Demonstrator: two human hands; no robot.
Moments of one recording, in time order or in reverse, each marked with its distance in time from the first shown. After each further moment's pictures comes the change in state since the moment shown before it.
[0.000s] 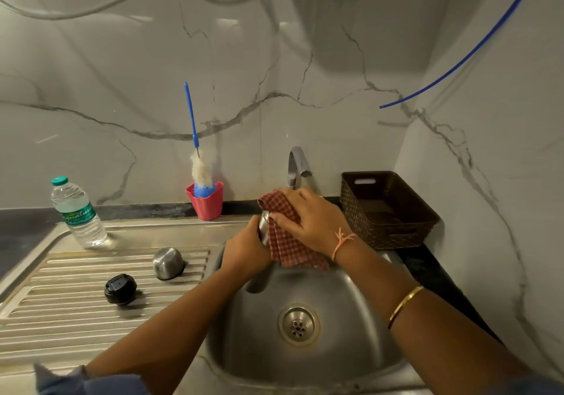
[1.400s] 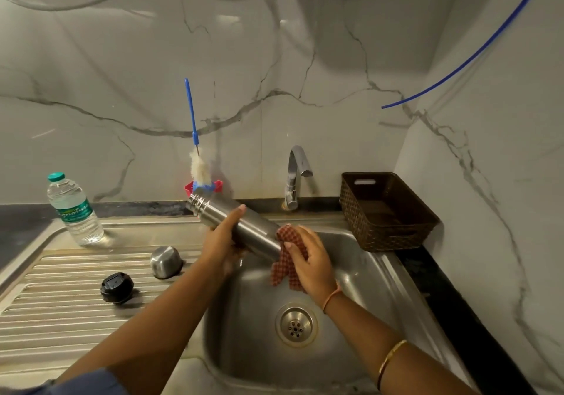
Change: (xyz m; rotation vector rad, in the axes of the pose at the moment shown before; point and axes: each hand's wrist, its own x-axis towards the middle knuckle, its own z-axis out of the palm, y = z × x) left_hand 0.002 -0.008 -0.033 -1.264 0.023 -0.607; right_hand -0.052 -0.006 0.080 0.766 0.218 0.443
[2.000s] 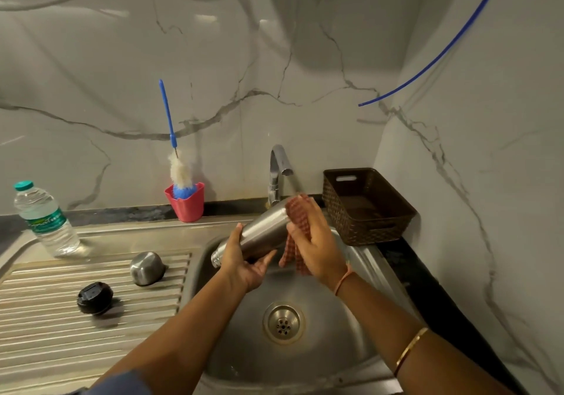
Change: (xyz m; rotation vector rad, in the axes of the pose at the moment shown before) left_hand 0.002 -0.044 0.039 -0.526 0.042 -0.413; right_hand 0.009 -0.023 -0.049 -0.215 0.024 -0.210
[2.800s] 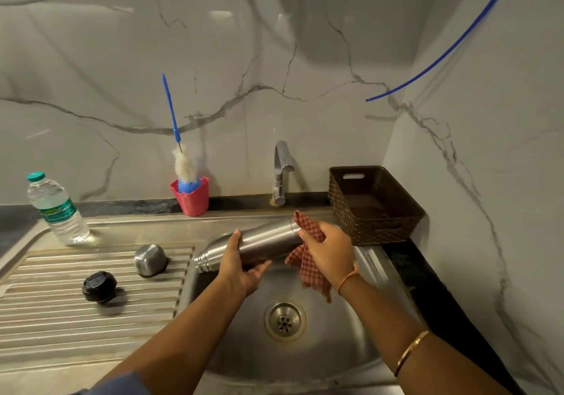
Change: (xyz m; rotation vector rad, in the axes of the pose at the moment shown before) left_hand 0.000 -0.016 -0.008 -0.046 0.140 0.095; right_hand -0.001 0.021 -0.011 -0.043 0.034 0.327
